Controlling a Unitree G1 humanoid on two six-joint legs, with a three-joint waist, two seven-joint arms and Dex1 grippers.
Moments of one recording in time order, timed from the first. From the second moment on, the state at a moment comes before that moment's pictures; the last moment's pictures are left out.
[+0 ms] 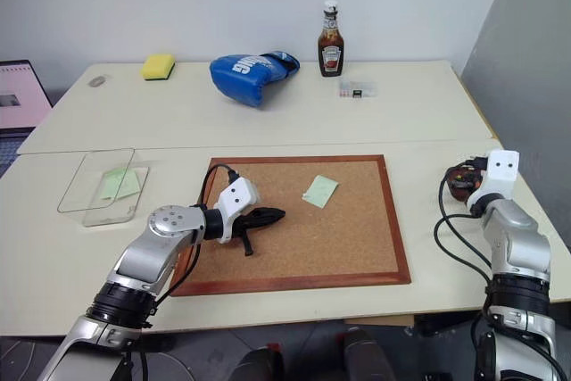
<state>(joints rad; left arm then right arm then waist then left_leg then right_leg) -0.42 0.55 -0.19 0.09 -0.11 0.32 -0.95 -0.46 -0.48 -0.35 0.26 0.25 0.57 0.24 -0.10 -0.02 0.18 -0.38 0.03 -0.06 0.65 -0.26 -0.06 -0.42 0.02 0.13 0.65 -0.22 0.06</state>
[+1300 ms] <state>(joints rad) -0.43 0.54 -0.19 0.09 -0.11 0.34 -0.95 -0.48 -0.36 0.19 -0.02 0.26 0.37 0.68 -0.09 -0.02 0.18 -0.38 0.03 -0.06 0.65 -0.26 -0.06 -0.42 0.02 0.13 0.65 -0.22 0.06</state>
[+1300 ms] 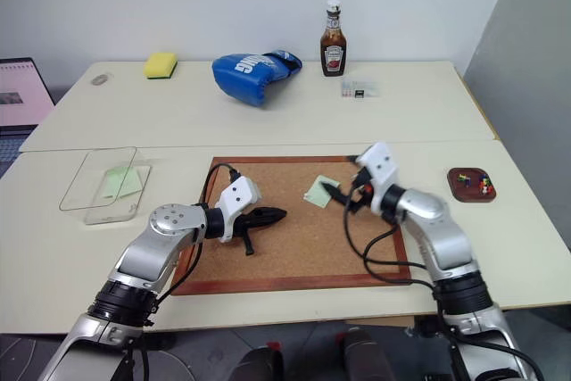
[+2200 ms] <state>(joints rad) -0.40 0.55 -0.17 0.06 -0.12 0.36 -0.93 -0.68 -0.16 0.29 0.52 0.10 0.14 0.74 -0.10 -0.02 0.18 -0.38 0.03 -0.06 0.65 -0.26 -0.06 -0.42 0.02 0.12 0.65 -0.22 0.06</state>
